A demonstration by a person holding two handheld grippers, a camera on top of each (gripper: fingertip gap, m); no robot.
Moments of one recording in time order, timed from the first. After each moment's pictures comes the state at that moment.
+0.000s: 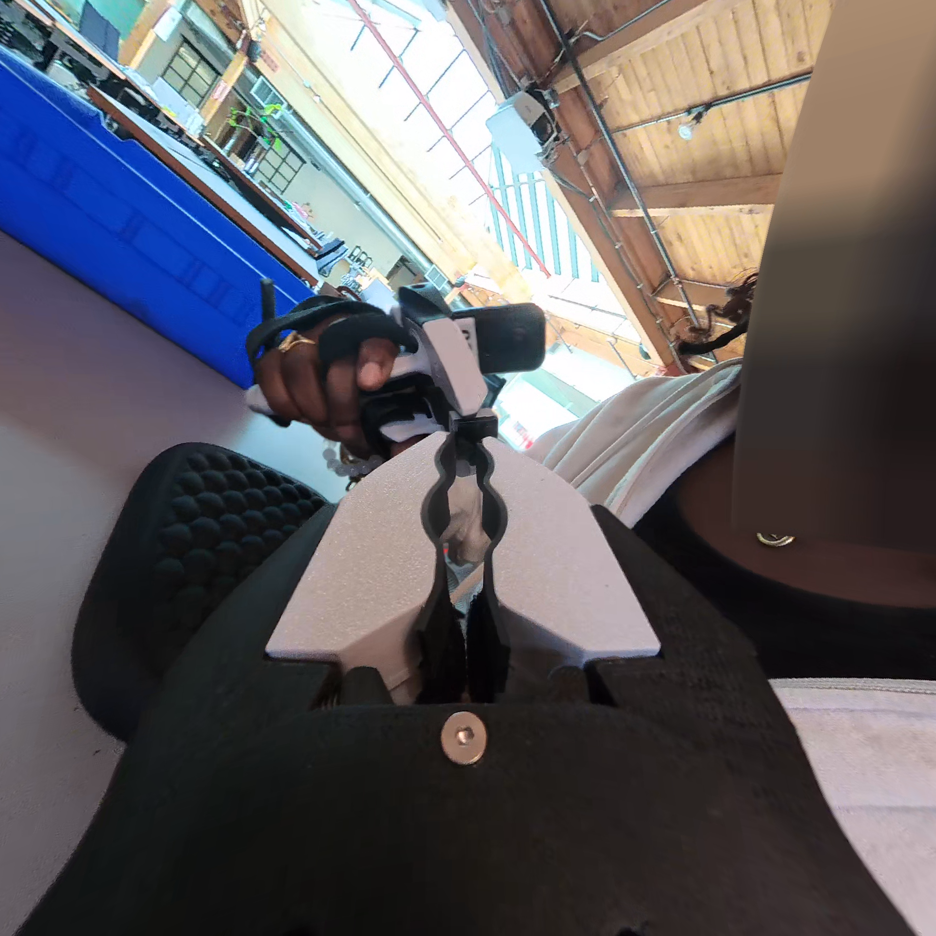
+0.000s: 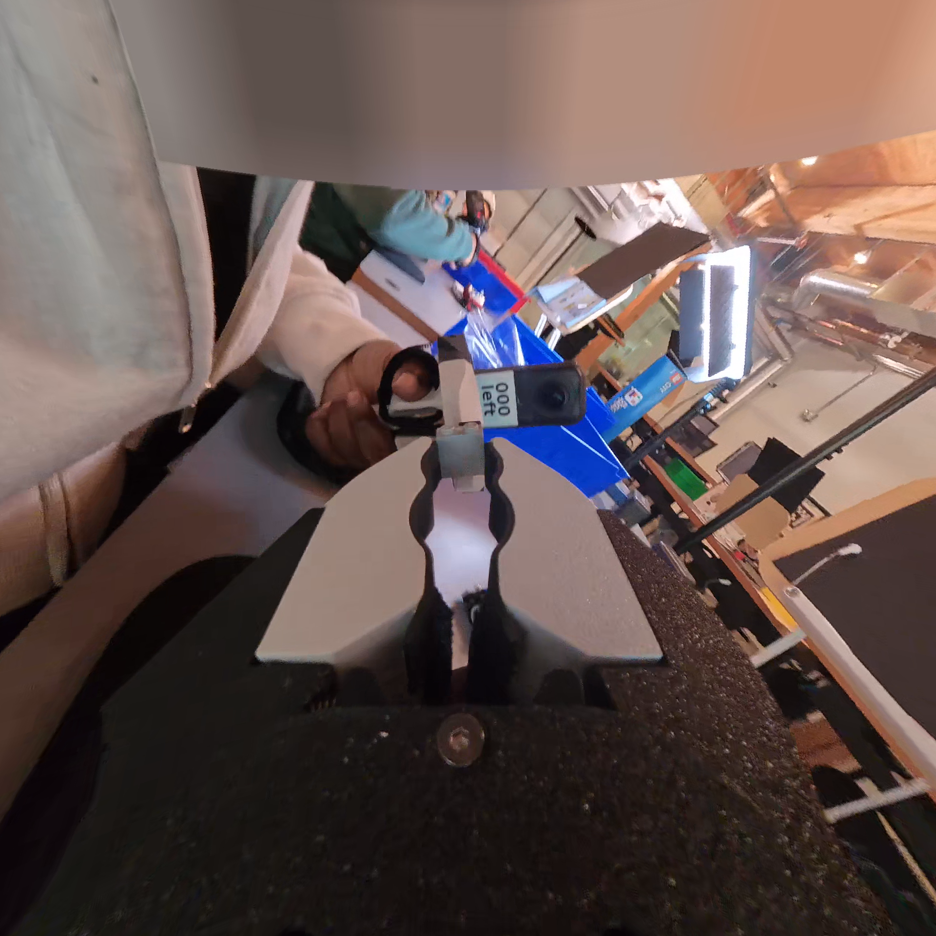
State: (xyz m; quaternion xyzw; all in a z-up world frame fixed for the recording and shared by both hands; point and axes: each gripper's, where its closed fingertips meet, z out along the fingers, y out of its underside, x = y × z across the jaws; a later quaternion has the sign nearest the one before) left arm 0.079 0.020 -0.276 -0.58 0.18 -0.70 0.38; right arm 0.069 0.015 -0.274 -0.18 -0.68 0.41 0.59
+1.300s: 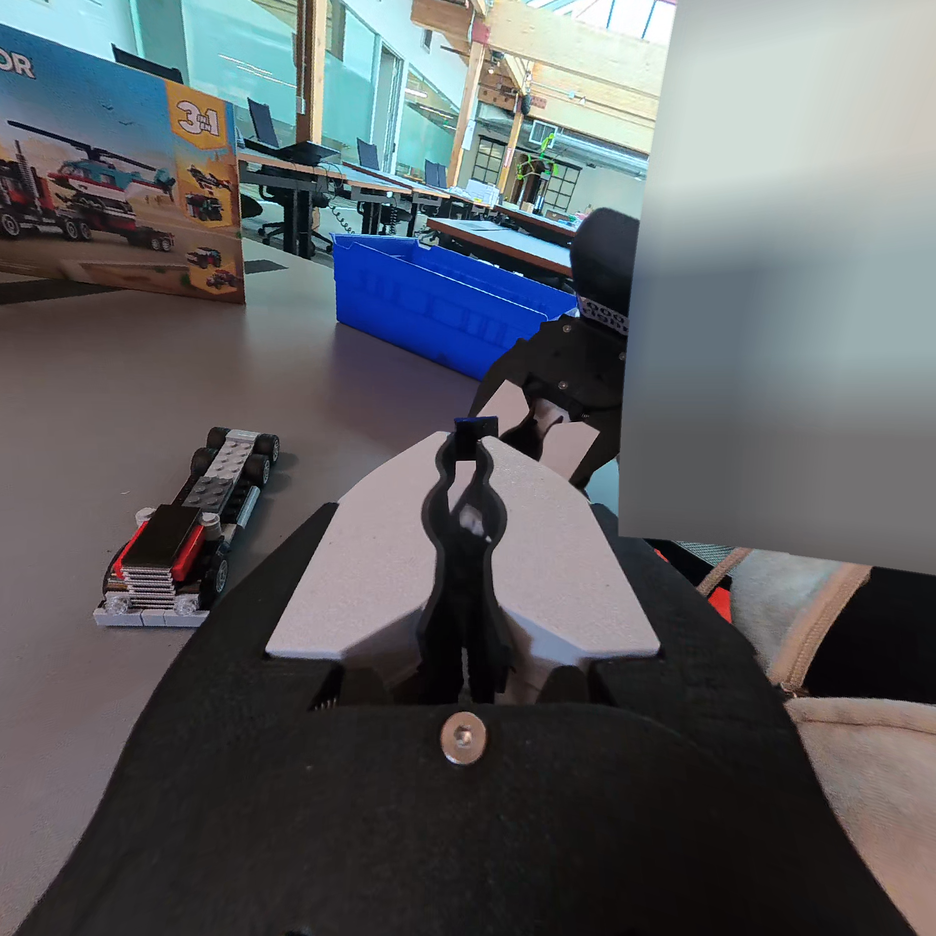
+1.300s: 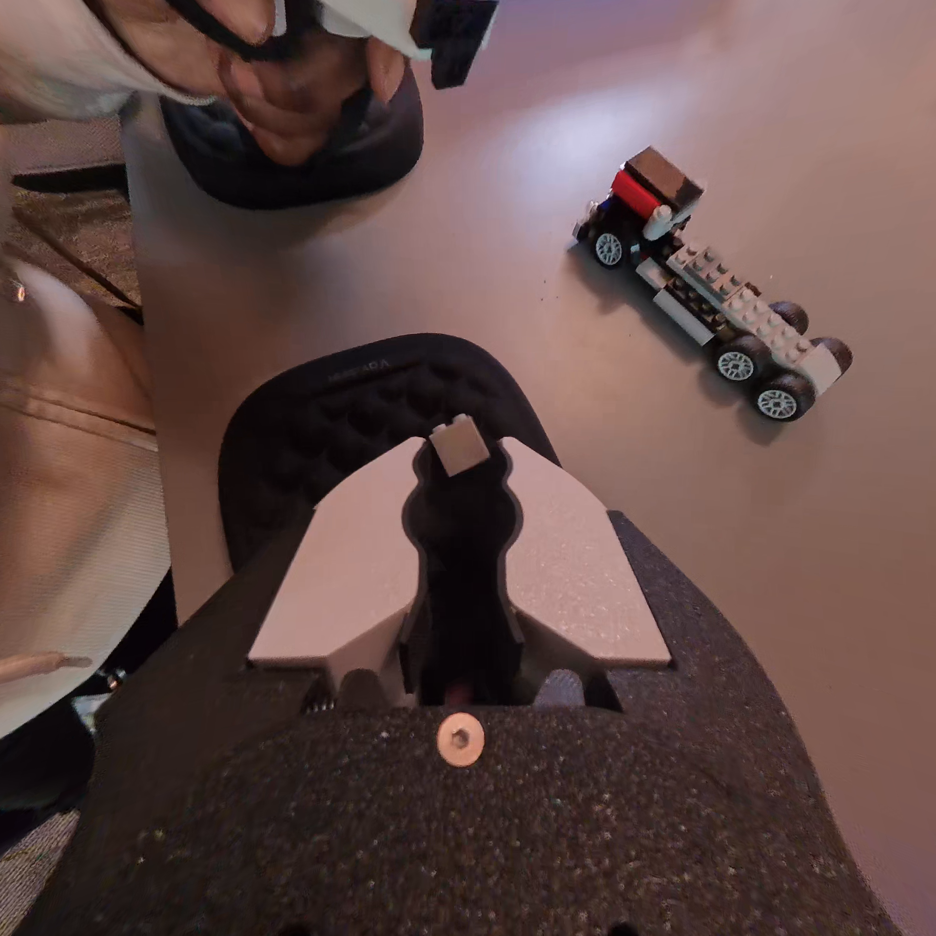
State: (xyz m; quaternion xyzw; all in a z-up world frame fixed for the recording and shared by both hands) left arm 0.039 0.048 -0.307 -0.68 0.22 -0.38 0.58; right arm 0.083 0.057 -0.395 -0.59 -0.69 0.30 0.29
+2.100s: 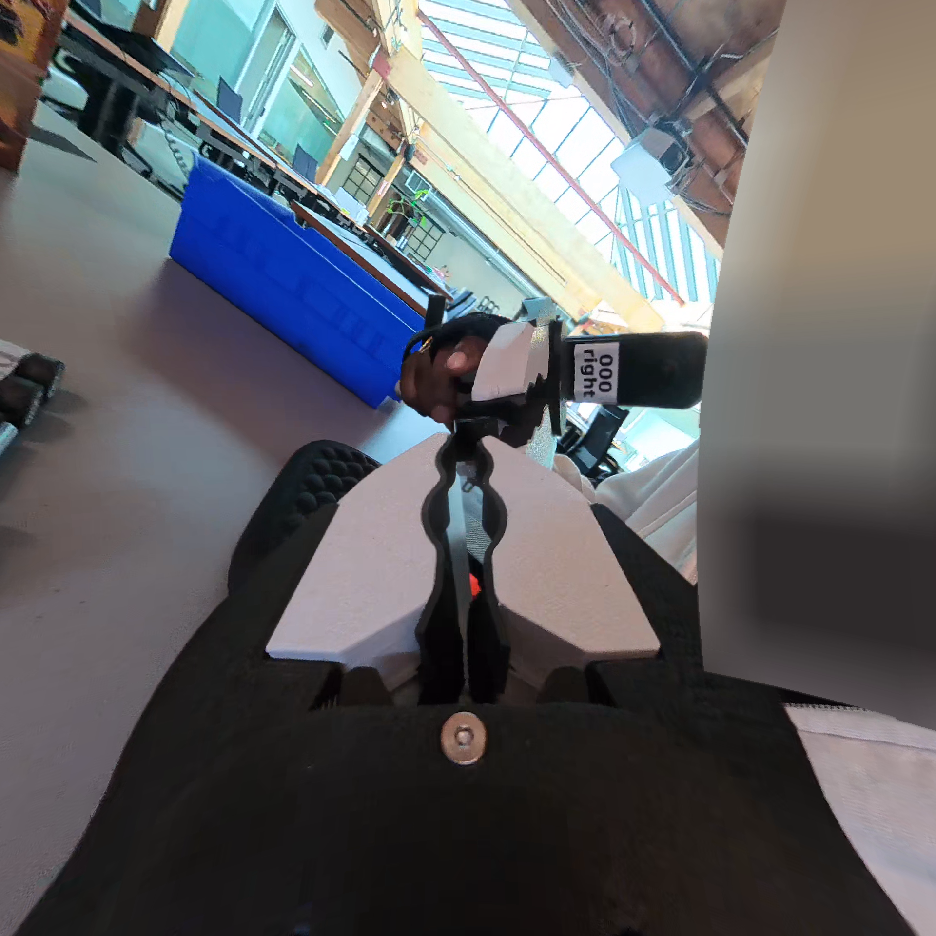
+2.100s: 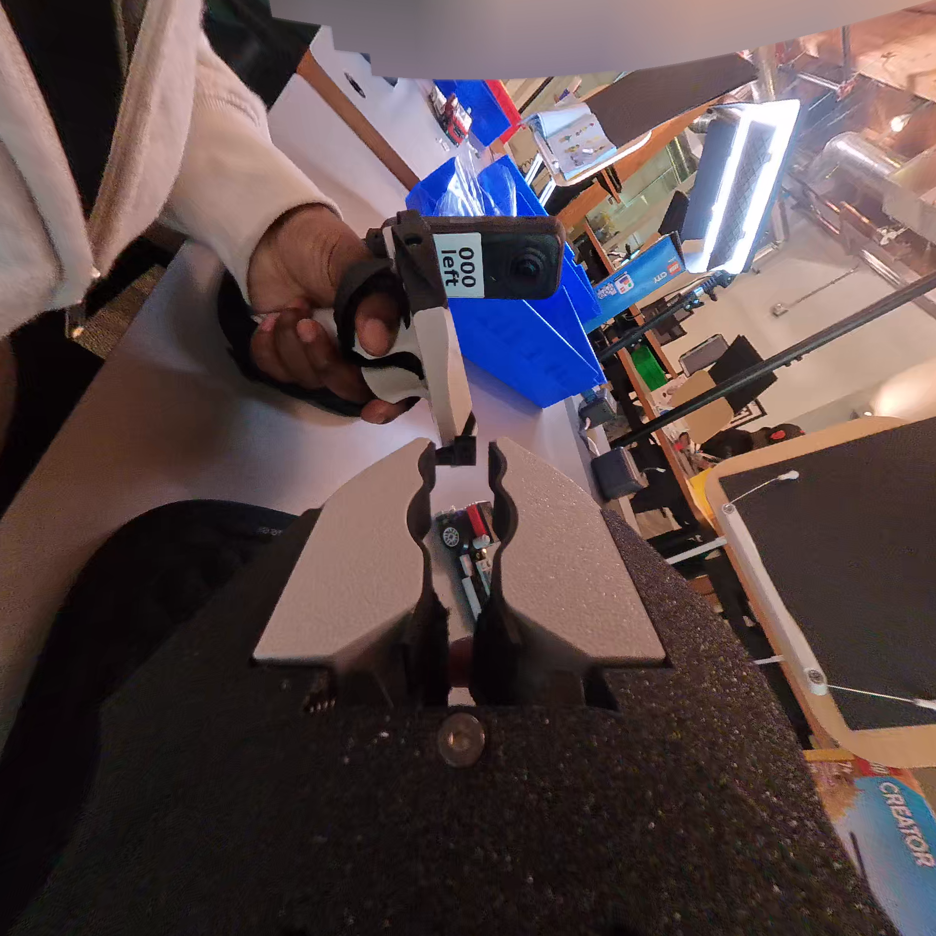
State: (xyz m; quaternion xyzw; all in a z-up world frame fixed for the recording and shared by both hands) left arm 0.059 0.029 -0.298 -0.64 0.13 -0.59 0.48; right arm 0.050 0.024 -0.292 -0.24 -0.73 0.25 0.59
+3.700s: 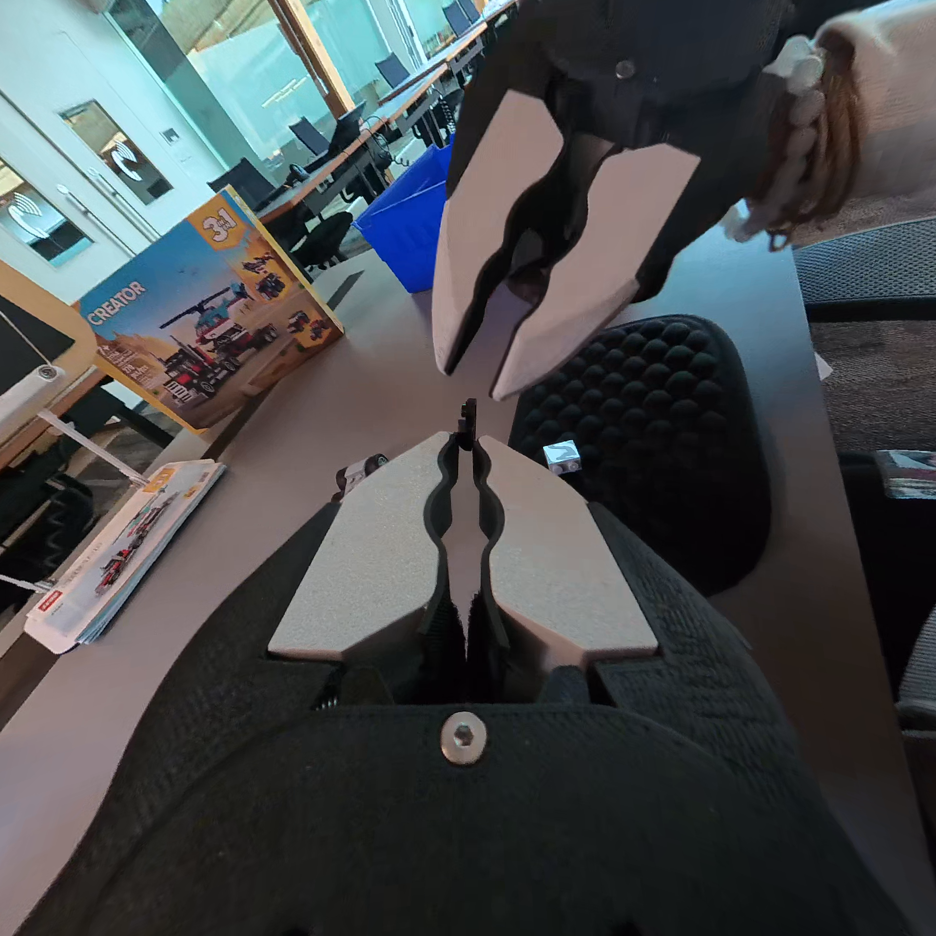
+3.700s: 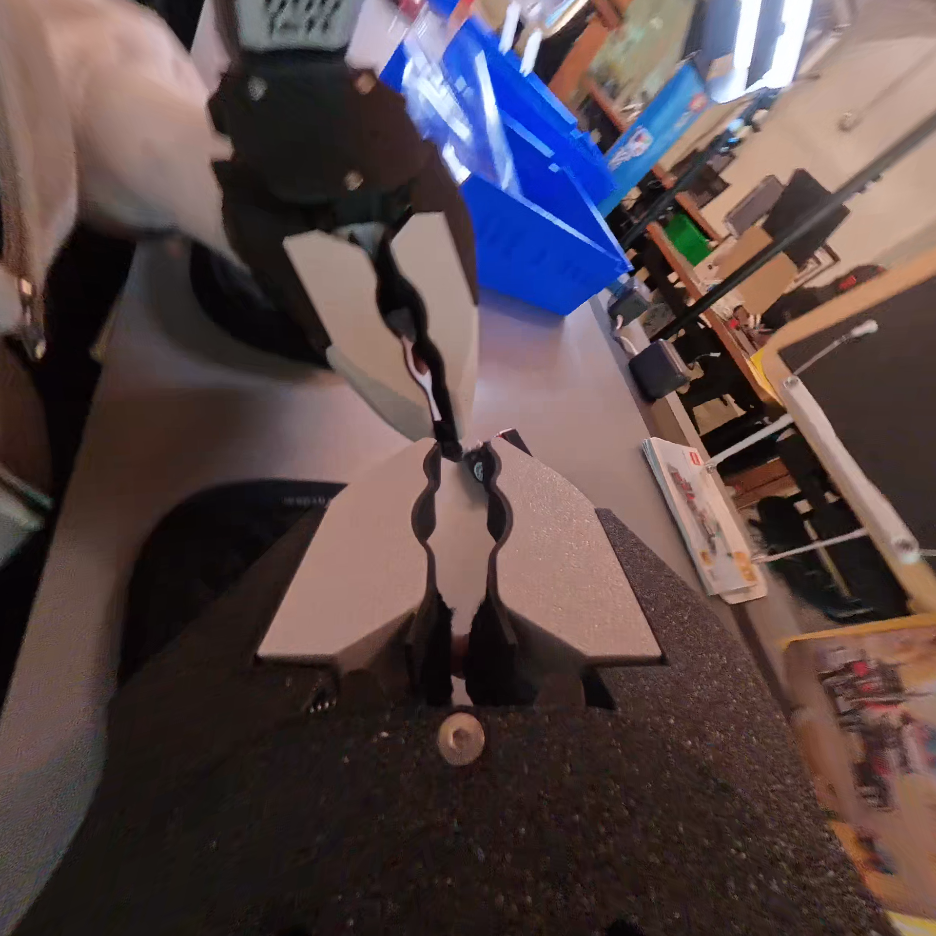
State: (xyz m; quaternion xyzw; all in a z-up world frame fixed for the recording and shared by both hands) left arm 0.053 0.051 -0.326 -0.66 0.43 -0.06 0.61; right arm 0.056 0.046 -0.307 -0.37 -0.72 0.25 0.53
